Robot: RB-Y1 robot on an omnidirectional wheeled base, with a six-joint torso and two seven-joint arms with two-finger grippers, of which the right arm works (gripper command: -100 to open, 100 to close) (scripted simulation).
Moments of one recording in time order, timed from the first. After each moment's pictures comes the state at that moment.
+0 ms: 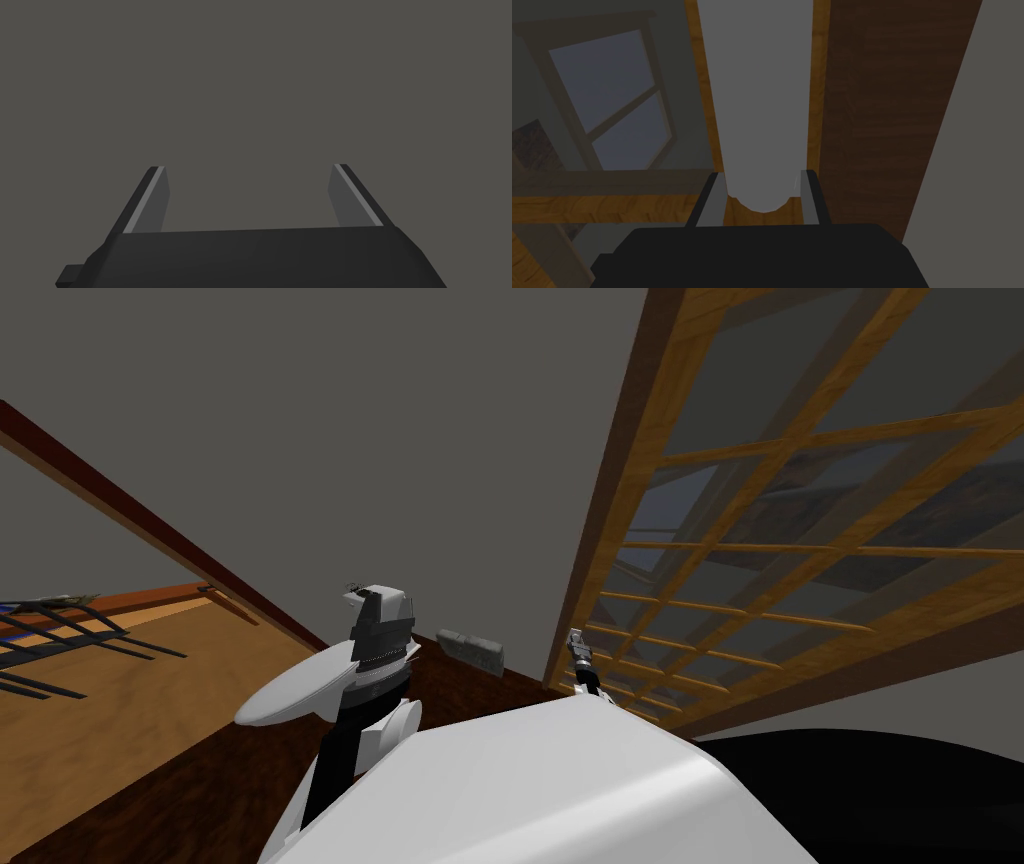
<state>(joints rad) -0.21 -0.03 -1.05 -0.53 0.66 -0.94 1.33</state>
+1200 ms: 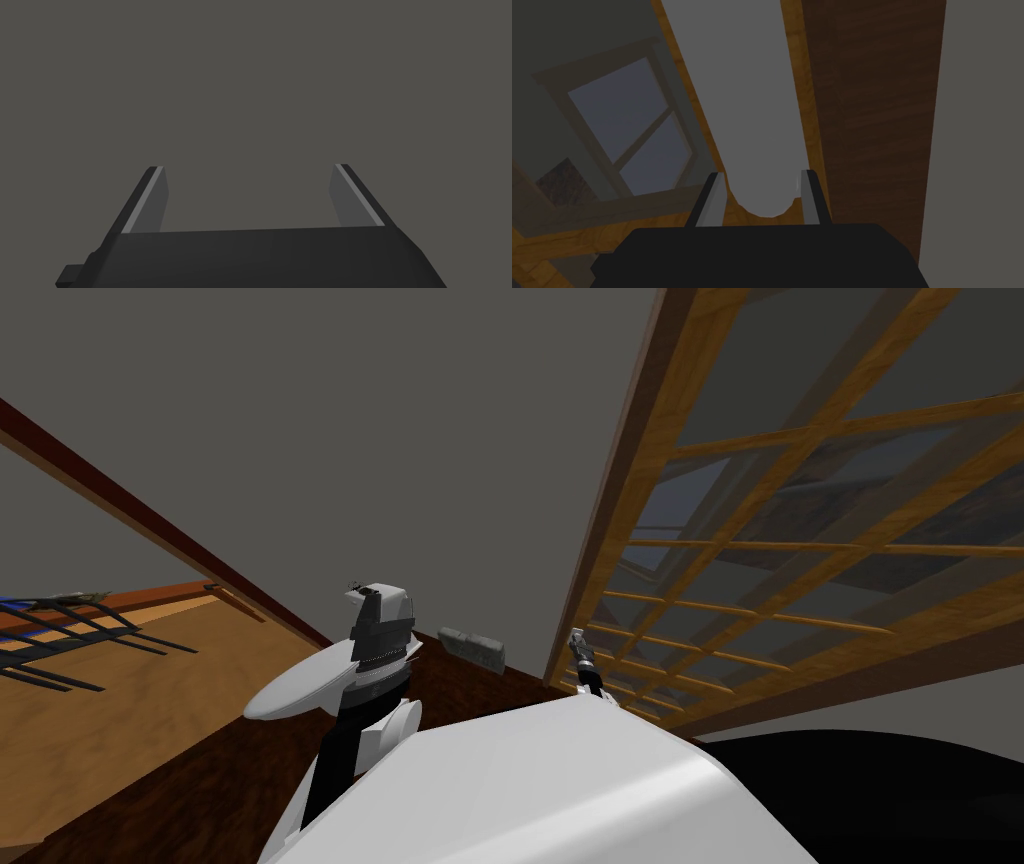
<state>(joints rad) -0.19 -0.05 -0.99 -0.54 0.61 -0.94 1.13</state>
